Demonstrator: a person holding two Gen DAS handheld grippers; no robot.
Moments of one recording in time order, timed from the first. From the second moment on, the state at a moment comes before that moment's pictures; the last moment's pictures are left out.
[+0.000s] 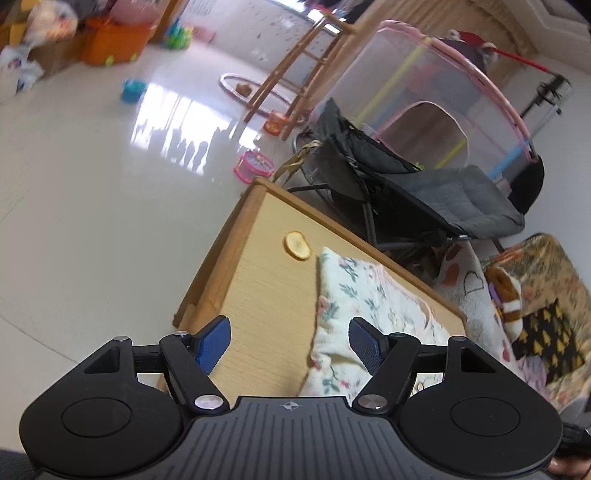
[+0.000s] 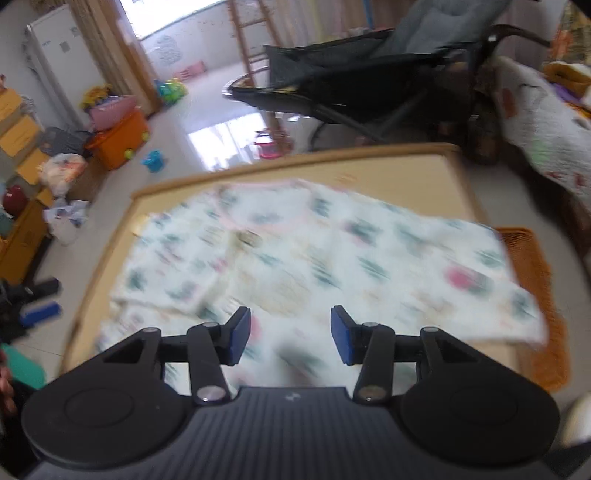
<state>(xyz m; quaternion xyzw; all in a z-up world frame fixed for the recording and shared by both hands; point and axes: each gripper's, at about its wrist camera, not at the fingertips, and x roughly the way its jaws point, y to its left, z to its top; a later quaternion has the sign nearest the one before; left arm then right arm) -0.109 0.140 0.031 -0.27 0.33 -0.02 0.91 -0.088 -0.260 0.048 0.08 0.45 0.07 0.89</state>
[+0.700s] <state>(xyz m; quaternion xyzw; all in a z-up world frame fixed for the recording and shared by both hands) -0.182 0.050 0.036 -0.20 0.40 -0.01 0.89 -0.159 -0.360 0.015 0.17 0.44 -0.02 0.88</state>
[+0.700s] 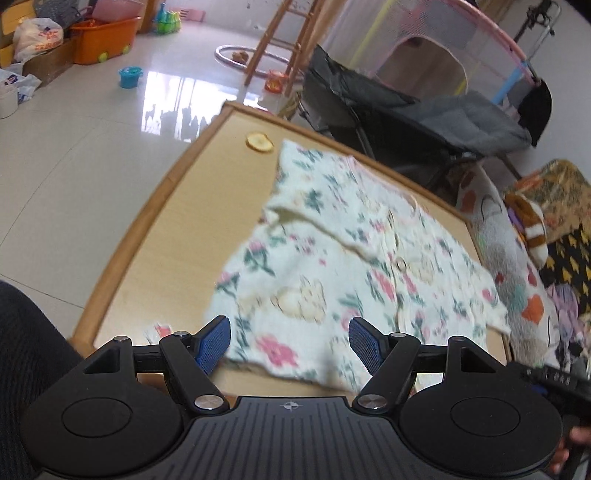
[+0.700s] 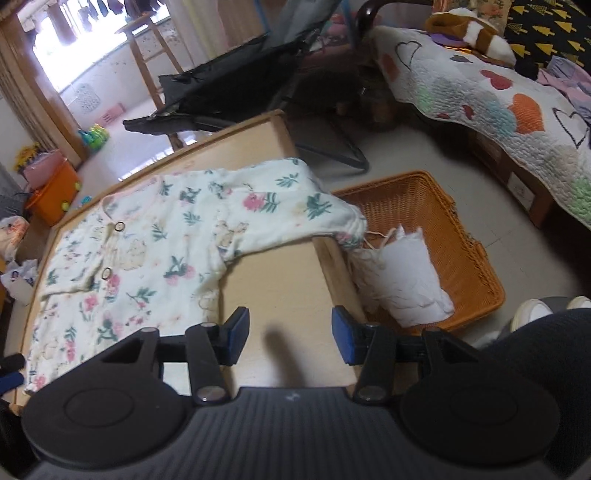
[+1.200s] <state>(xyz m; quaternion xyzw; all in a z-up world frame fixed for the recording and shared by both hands) -0.166 0.032 0.033 -0.20 0.41 -0.03 0.89 -0.140 -0.402 0.022 0.19 0.42 -0.08 0.88</state>
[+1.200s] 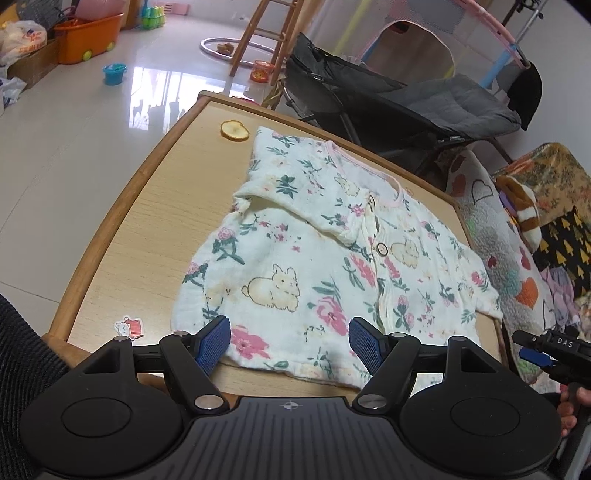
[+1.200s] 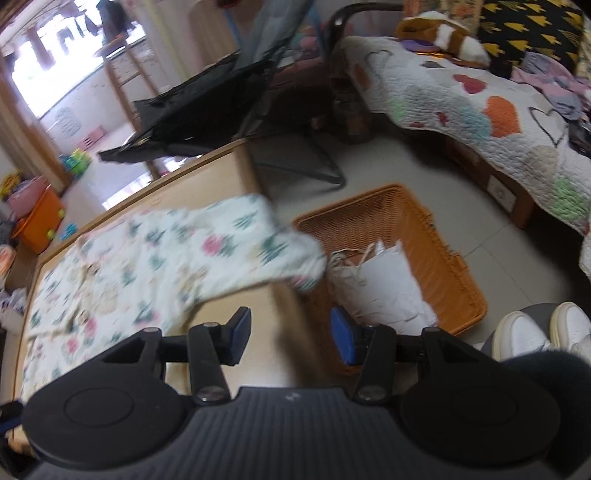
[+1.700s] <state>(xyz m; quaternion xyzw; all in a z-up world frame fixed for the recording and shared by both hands) -0.132 0.019 0.049 -0.19 0.41 -0.05 0.89 -0.097 -0.413 -0.004 0.25 0.41 -0.05 0.88</state>
